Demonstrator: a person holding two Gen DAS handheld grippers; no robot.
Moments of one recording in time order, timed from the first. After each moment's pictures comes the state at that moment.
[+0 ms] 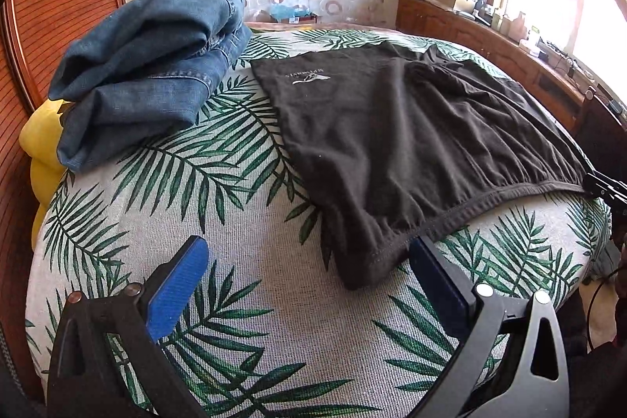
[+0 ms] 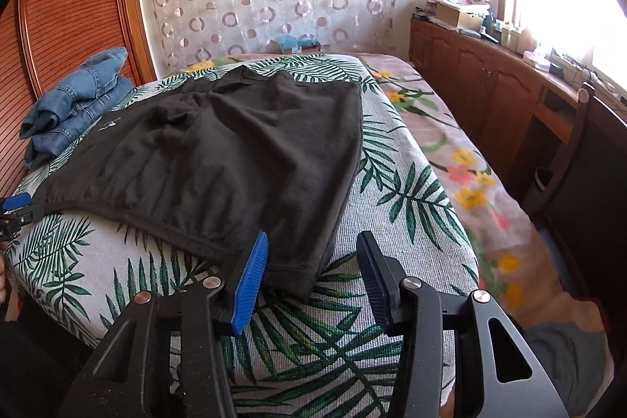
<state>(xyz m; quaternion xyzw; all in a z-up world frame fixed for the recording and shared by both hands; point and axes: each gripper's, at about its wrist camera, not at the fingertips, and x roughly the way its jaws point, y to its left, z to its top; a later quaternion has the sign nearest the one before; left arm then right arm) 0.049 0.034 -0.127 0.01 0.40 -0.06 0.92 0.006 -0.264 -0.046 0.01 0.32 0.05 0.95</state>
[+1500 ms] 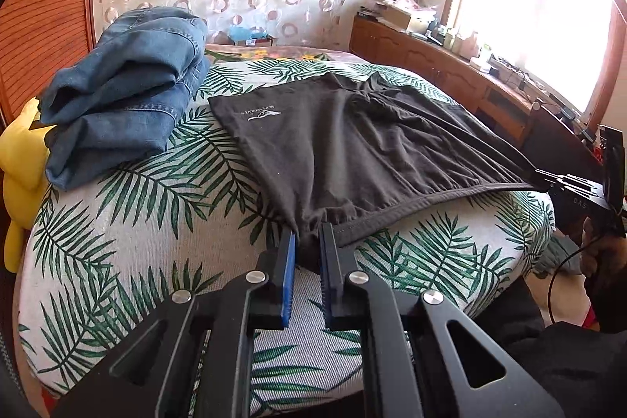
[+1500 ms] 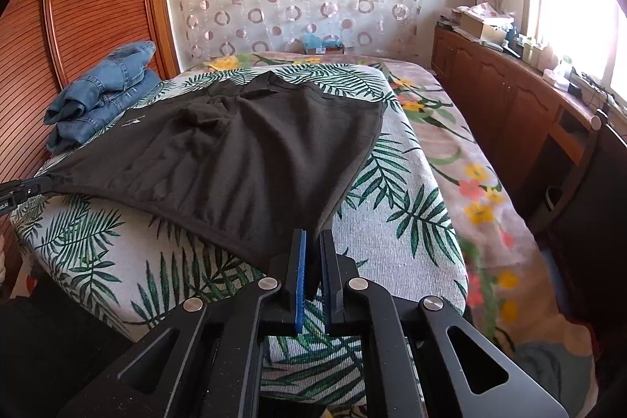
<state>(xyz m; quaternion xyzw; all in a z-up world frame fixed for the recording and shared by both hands) 0.018 0.034 -0.092 -0.02 0.36 -0.15 0.92 0.007 -0.279 -0.035 -0.01 0.31 0.09 0.94</state>
